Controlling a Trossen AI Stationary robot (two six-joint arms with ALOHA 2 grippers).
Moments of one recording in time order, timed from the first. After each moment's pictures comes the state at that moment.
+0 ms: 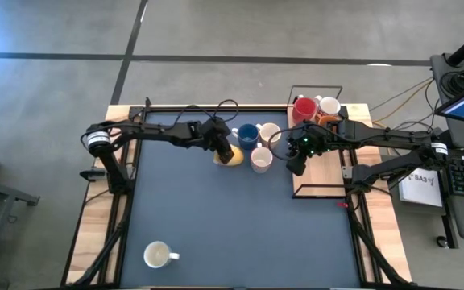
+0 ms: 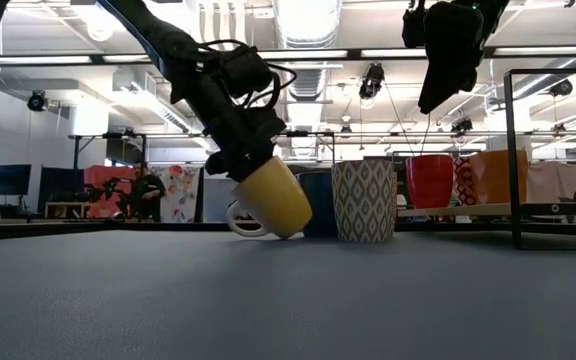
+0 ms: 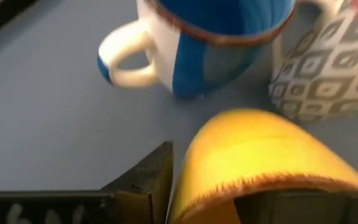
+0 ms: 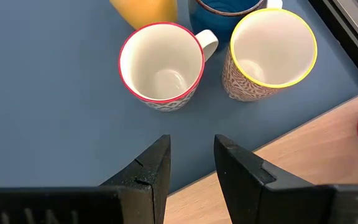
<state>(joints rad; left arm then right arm) 0.35 1.74 1.07 -0.17 -0.03 -0.27 -0.19 1.17 1.07 -0.90 0.08 0.25</state>
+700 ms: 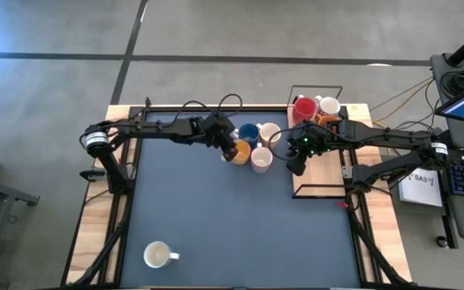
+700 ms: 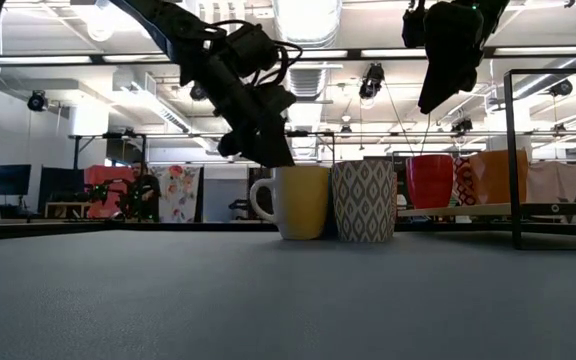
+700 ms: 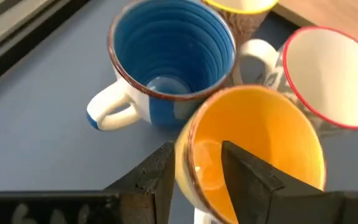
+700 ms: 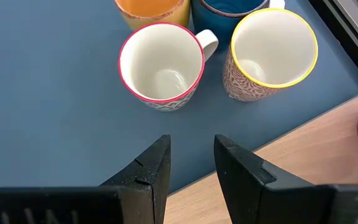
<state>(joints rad) 0.33 1.73 1.17 -0.24 -0.02 -0.25 -0.19 1.17 1.07 -0.90 0.08 0.25</state>
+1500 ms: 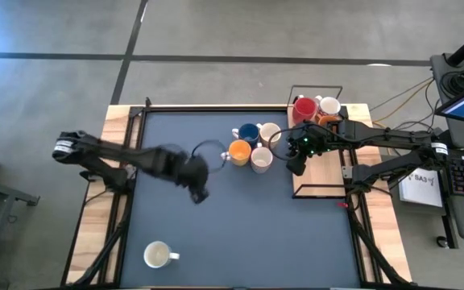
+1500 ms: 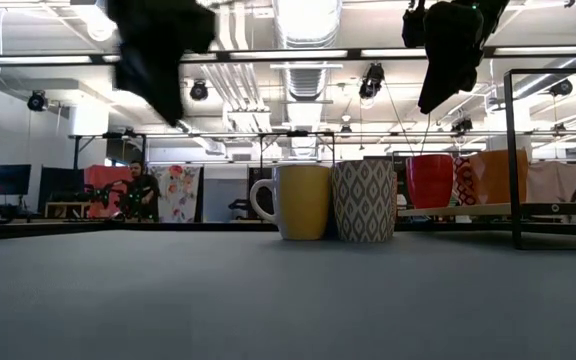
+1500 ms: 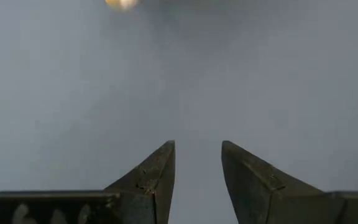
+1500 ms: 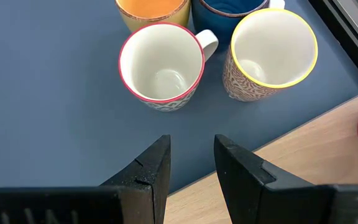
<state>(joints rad) -0.17 1.44 1.16 -0.93 -0.20 -0.74 -0.19 1.17 1.07 -0.90 0.08 0.25</state>
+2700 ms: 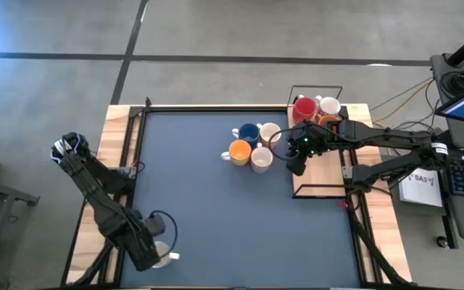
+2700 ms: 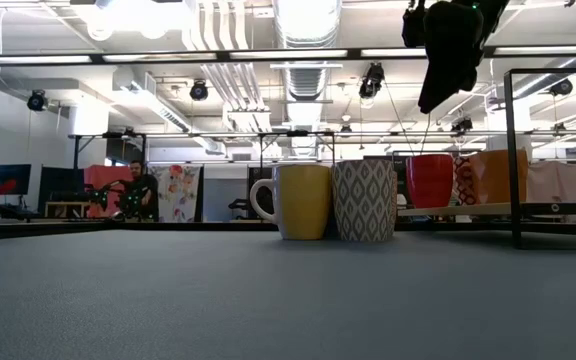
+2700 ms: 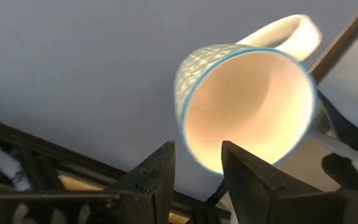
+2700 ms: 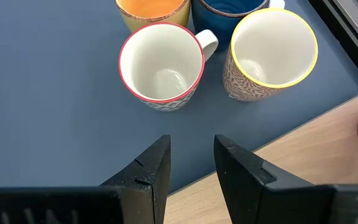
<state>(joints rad) -0.89 1.44 1.16 -1.09 0.10 -1.48 -0.19 1.17 1.07 -0.90 0.08 0.25</state>
